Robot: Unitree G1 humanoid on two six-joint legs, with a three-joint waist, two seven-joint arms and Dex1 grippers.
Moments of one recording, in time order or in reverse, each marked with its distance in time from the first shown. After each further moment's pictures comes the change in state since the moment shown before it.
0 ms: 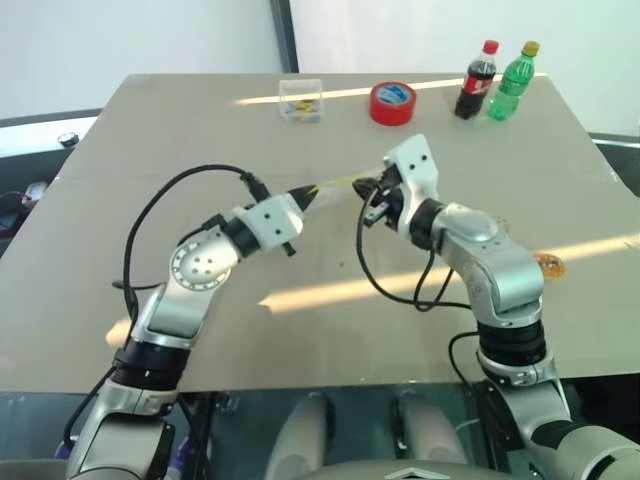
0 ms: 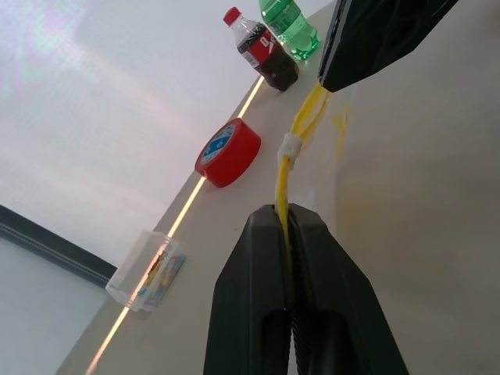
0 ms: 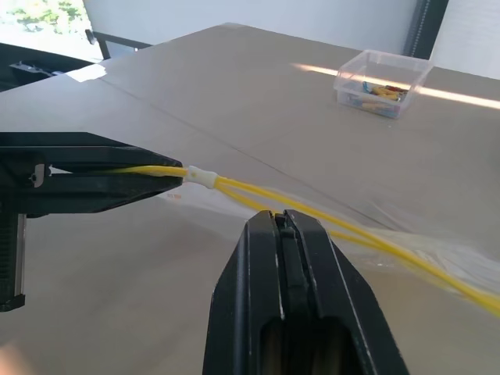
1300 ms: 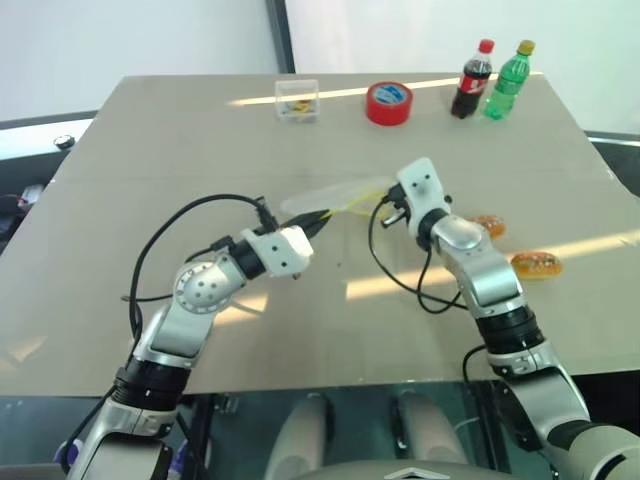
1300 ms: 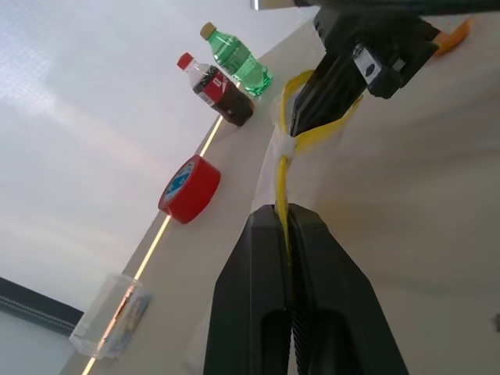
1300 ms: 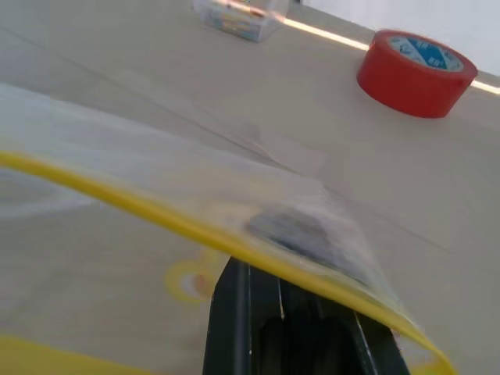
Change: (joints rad) left arm 0.086 -0.011 -0.013 -0.015 0.021 -0.159 -0.042; right arm 0.029 -0.089 0.089 0.348 -0.107 -0.416 -0.184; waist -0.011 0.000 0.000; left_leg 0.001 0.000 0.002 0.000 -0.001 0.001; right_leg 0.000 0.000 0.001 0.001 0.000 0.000
